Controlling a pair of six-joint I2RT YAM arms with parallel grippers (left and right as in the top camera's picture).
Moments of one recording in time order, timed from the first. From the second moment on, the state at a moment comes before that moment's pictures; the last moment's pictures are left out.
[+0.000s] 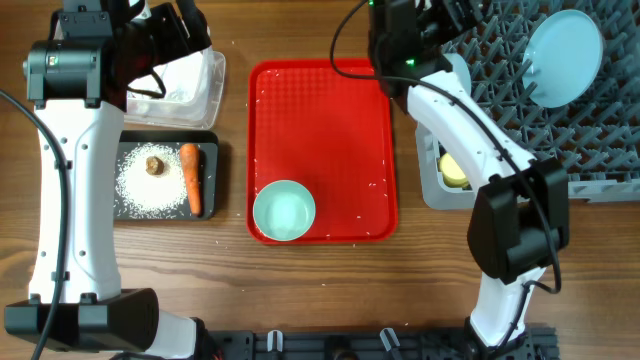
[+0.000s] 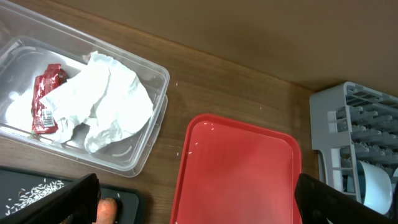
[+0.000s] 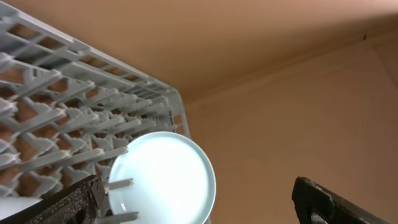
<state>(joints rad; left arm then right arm) -0.01 1.66 1.91 -1.02 0.10 -0.34 0.41 2.02 1.69 -0.12 1.27 -0.70</state>
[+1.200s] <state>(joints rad) -0.01 1.66 1.91 -1.02 0.10 -0.34 0.65 1.87 1.29 -0.81 -0.33 0.63</state>
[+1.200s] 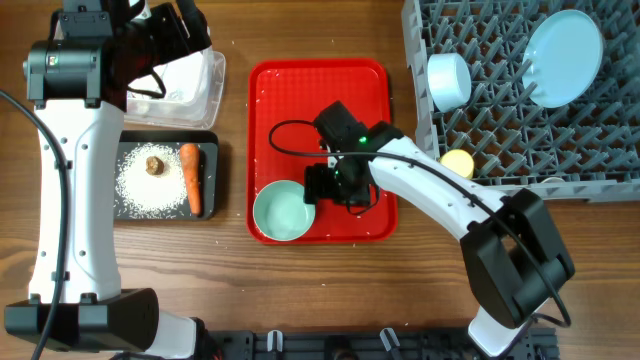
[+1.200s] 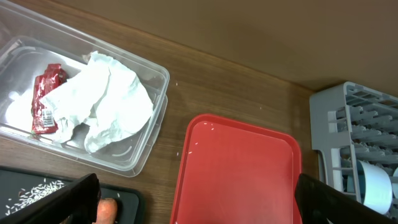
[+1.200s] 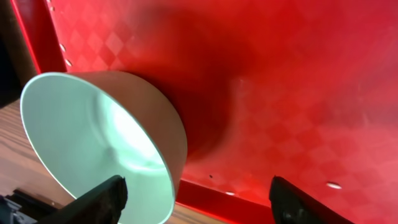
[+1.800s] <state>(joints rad) -0.01 1.66 1.91 -1.02 0.10 -0.34 0.66 1.92 1.28 -0.77 -0.35 0.71</state>
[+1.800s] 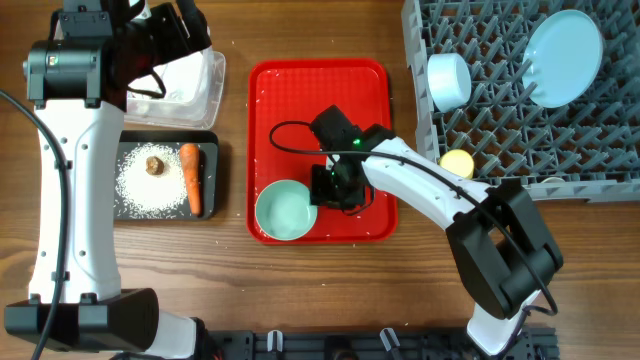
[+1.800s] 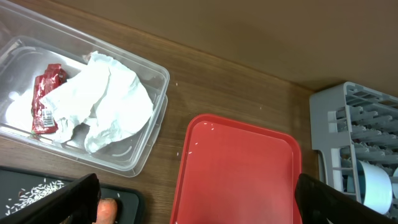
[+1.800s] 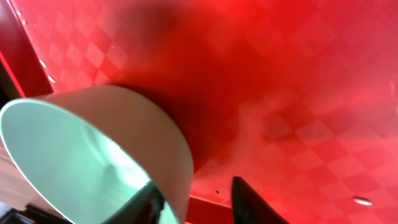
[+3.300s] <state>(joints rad) -0.01 1.66 1.91 -1.02 0.10 -0.34 0.25 1.64 1.59 -0.78 1.08 -0.19</state>
